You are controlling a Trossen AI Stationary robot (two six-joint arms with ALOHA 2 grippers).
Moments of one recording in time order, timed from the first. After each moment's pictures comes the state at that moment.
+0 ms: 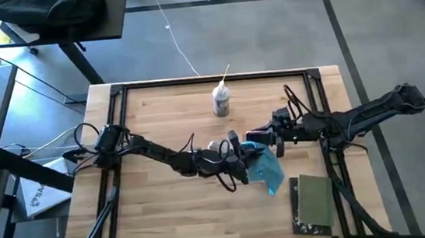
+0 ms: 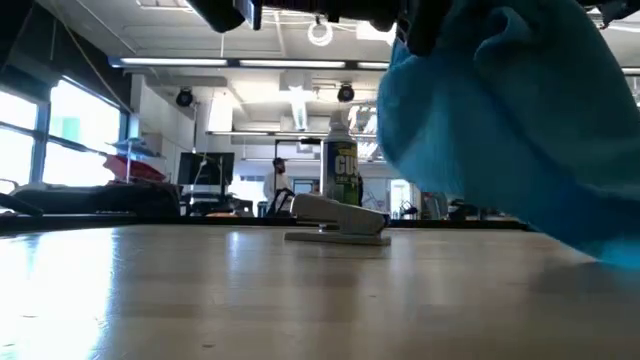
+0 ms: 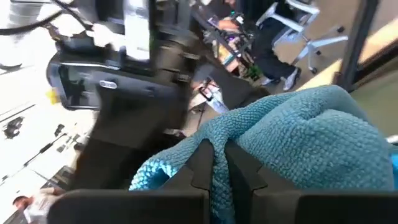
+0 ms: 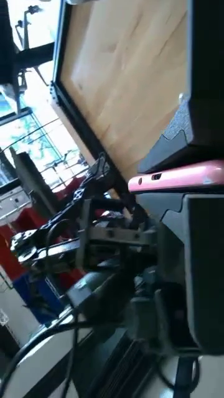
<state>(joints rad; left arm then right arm) -0.24 2.05 1.29 0.79 -0.48 0.83 0.20 0.97 0.56 0.36 0.28 0.57</state>
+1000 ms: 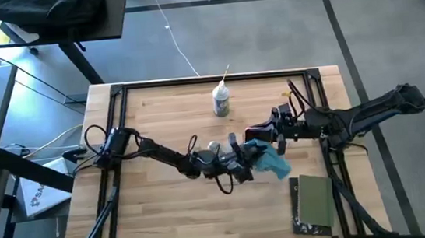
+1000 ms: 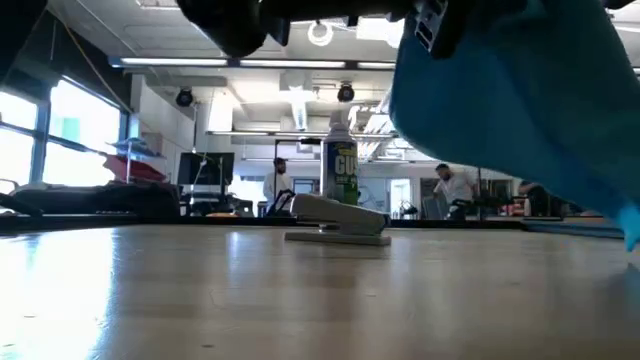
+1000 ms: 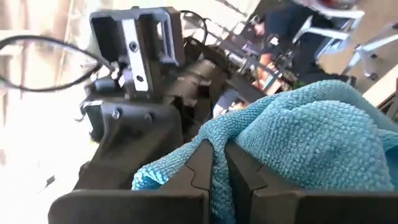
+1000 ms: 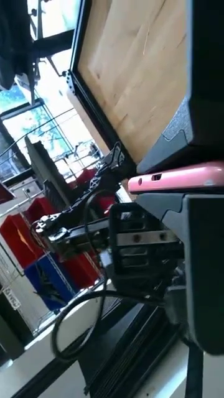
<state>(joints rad) -0.21 2.13 1.34 1.07 -0.41 1.14 0.20 0.97 0.60 0.35 0.26 0.56</state>
